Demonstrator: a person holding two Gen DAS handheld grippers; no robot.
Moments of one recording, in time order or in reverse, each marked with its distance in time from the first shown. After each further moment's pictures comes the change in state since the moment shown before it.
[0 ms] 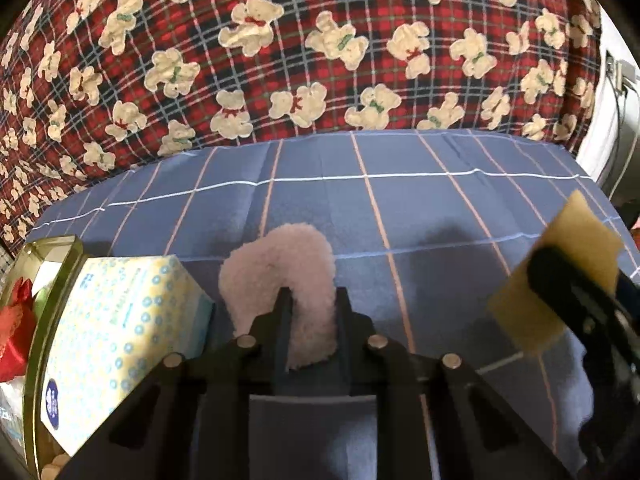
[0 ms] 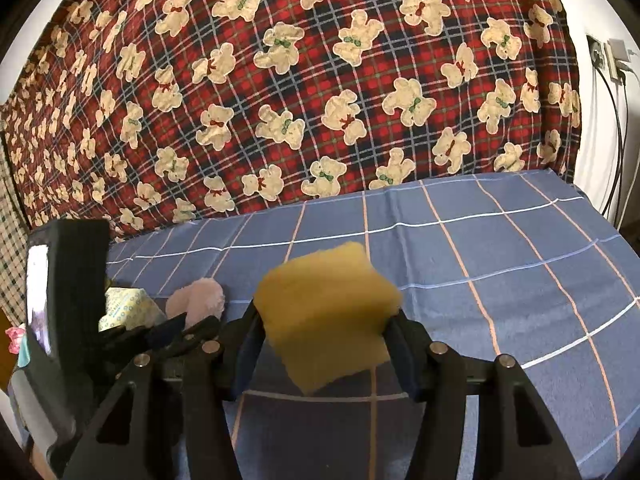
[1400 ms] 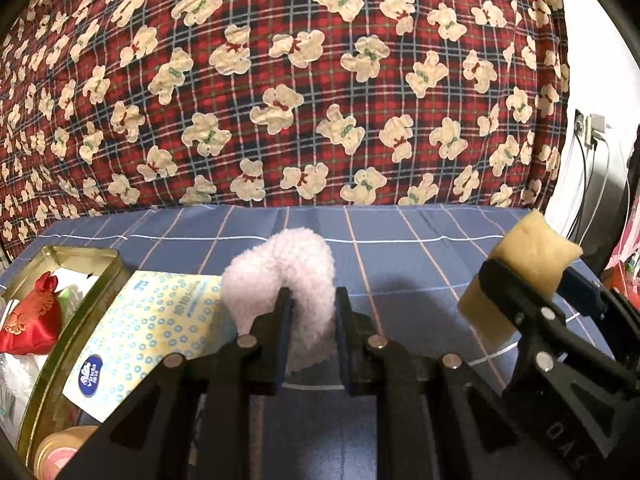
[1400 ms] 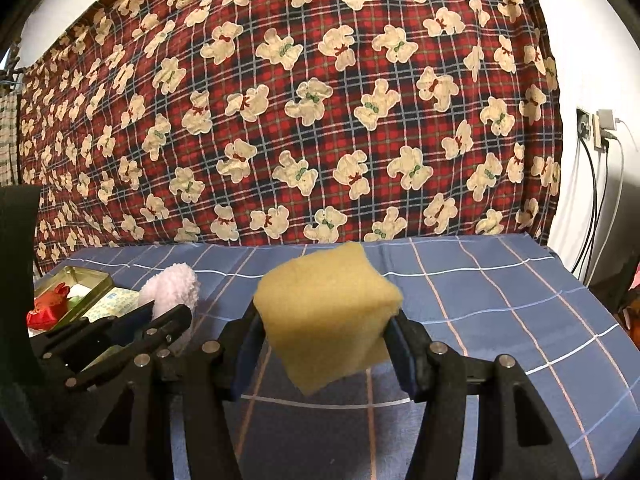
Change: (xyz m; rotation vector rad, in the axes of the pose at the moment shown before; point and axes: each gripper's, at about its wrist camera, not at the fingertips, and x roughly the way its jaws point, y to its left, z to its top) left arm -0.060 0.019 -0.022 -0.079 -0.275 -0.064; right arm -0.041 0.035 -0.011 -0.137 -0.193 -0.094
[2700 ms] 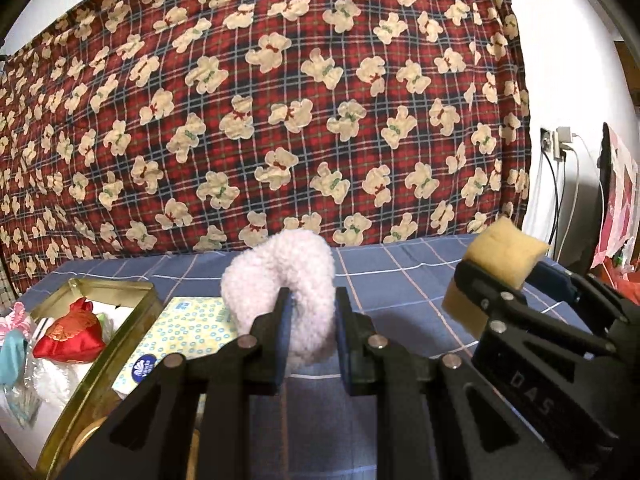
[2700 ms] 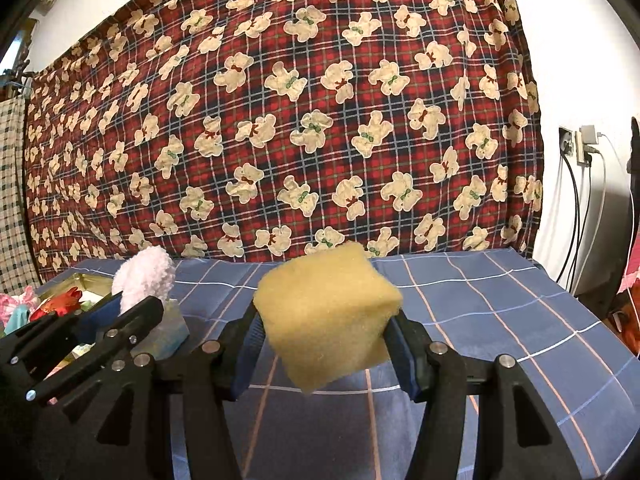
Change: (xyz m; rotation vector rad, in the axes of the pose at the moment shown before) left arm -0.068 0.010 -0.022 0.063 -0.216 -0.031; right arm -0.041 0.010 -0.013 -0.005 -0.091 -0.023
